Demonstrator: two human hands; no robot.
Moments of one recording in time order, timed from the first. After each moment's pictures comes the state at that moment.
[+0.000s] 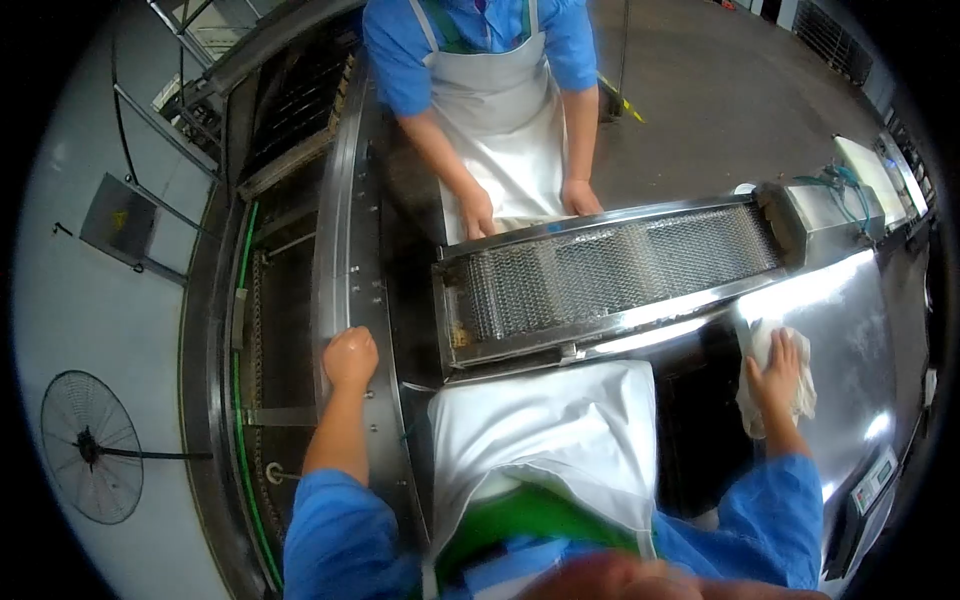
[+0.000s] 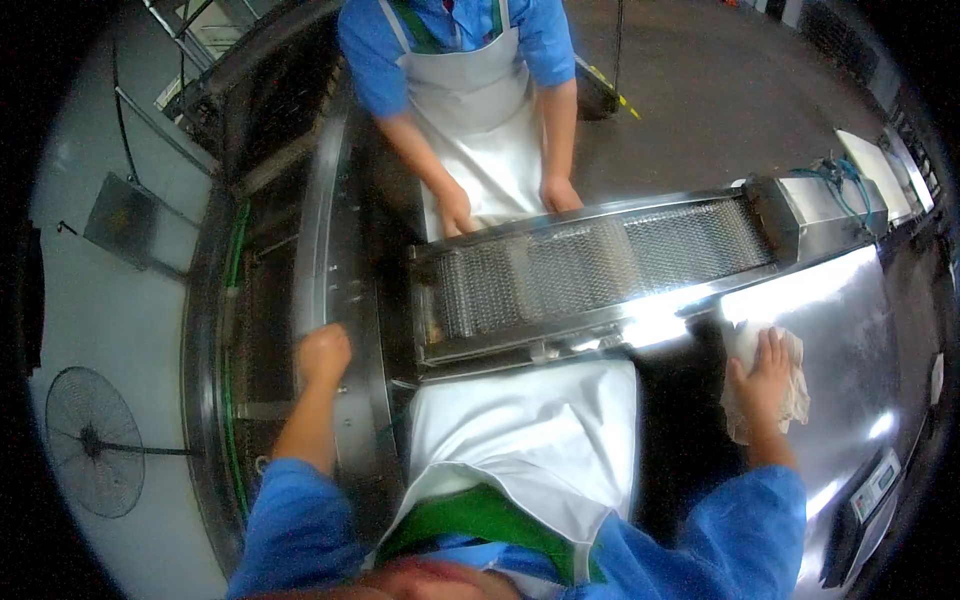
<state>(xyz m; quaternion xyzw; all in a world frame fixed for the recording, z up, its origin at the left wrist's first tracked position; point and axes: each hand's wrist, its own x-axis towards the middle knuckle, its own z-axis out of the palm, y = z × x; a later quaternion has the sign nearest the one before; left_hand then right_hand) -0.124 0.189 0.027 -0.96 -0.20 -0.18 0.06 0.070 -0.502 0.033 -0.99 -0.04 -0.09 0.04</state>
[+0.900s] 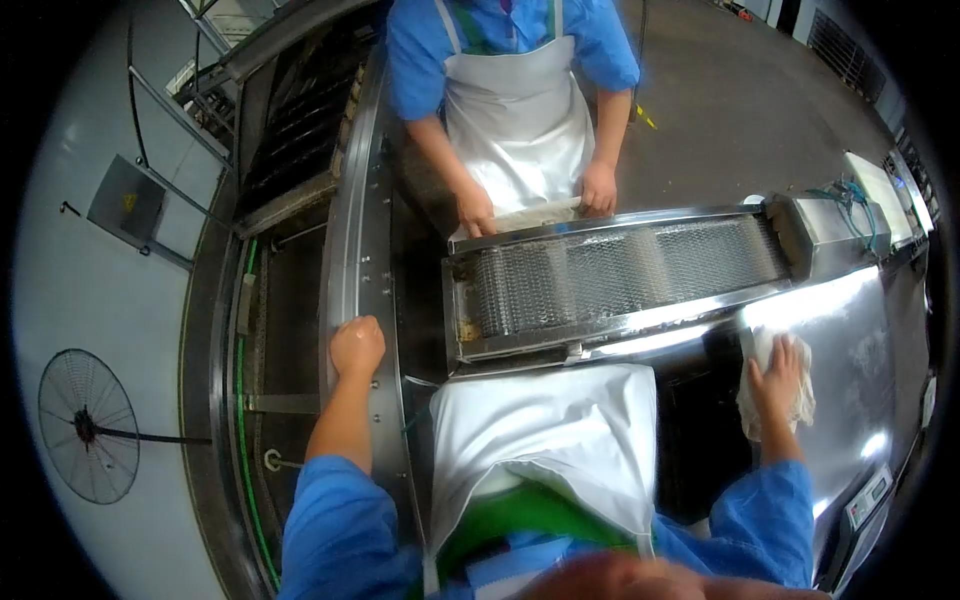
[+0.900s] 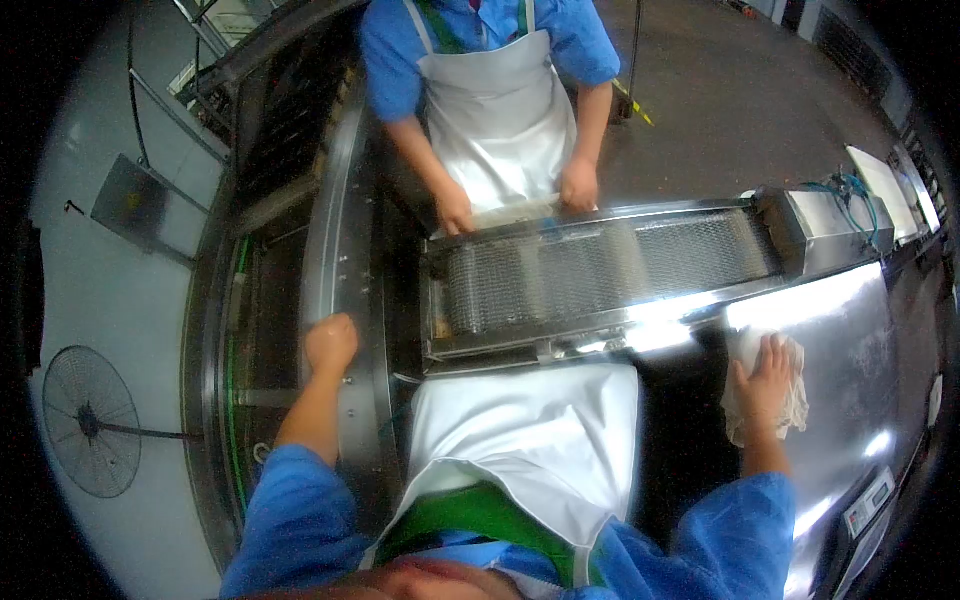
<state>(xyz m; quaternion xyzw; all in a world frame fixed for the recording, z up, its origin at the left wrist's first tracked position) -0.122 0.187 0.027 -0.96 -0.24 -0.14 0.08 0.074 -0.490 0.040 -1.00 -0.02 -0.09 0.02</state>
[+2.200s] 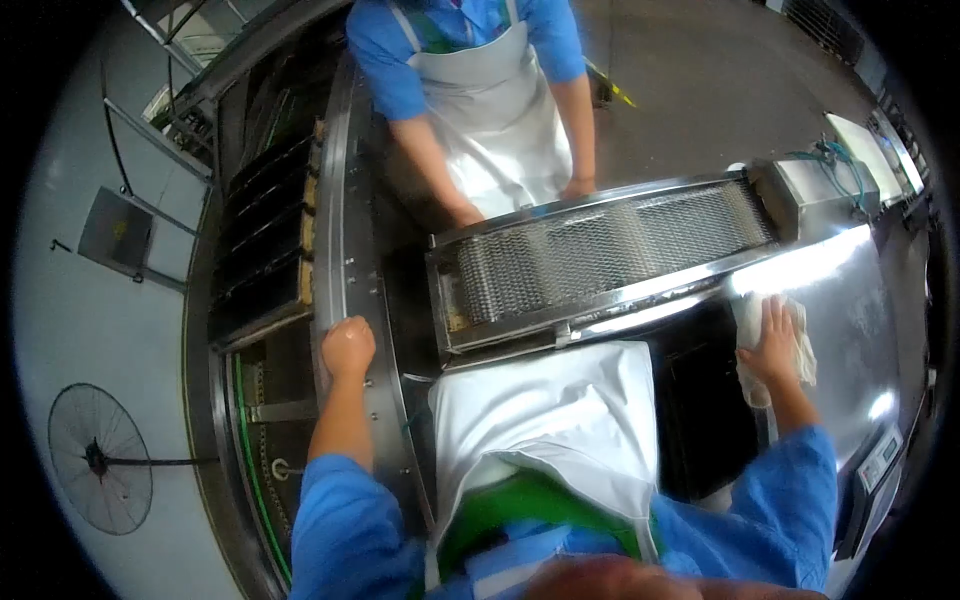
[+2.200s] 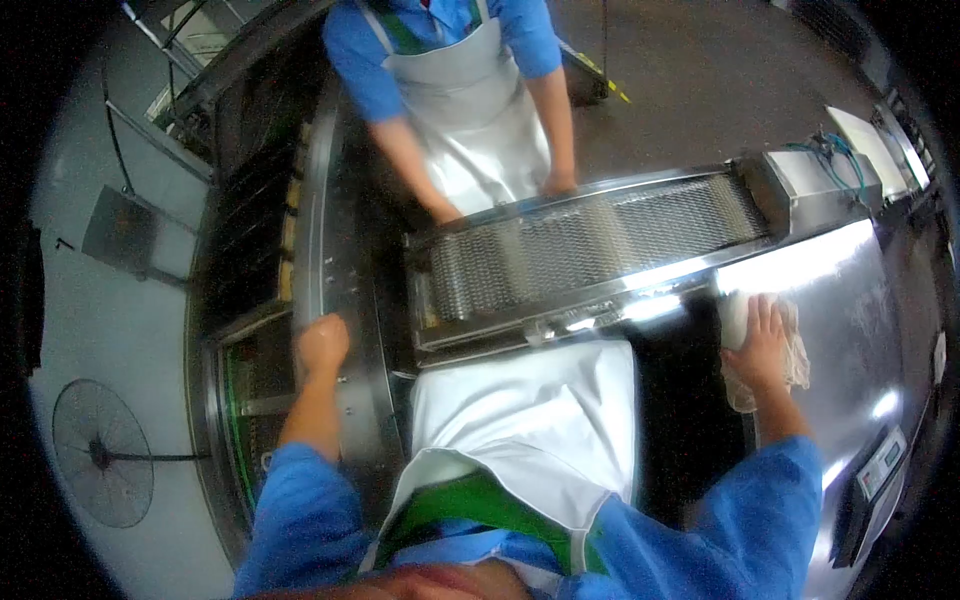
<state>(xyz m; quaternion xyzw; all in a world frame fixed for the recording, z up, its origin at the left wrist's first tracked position) -0.123 0.195 0.017 -0.96 -0.23 -0.13 0.10 0.075 -0.489 0.062 -1.00 -0.06 0.05 -0.04</state>
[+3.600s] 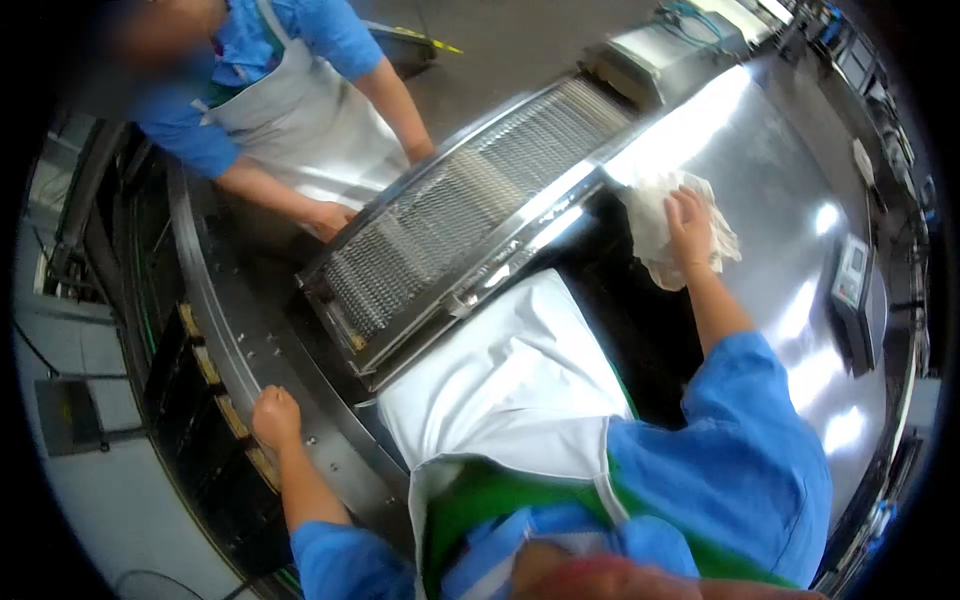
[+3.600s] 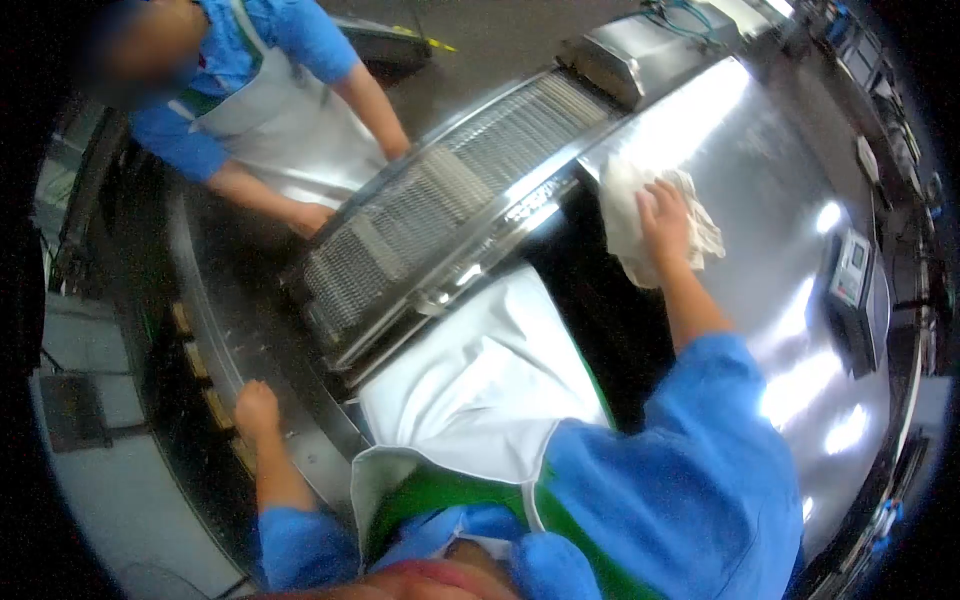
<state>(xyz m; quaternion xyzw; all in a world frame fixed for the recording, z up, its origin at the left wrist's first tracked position) -0.121 0.186 0.024 -0.96 -0.22 -0.10 0.10 0.054 -0.501 0.023 -0.95 0.14 -0.16 0.24</state>
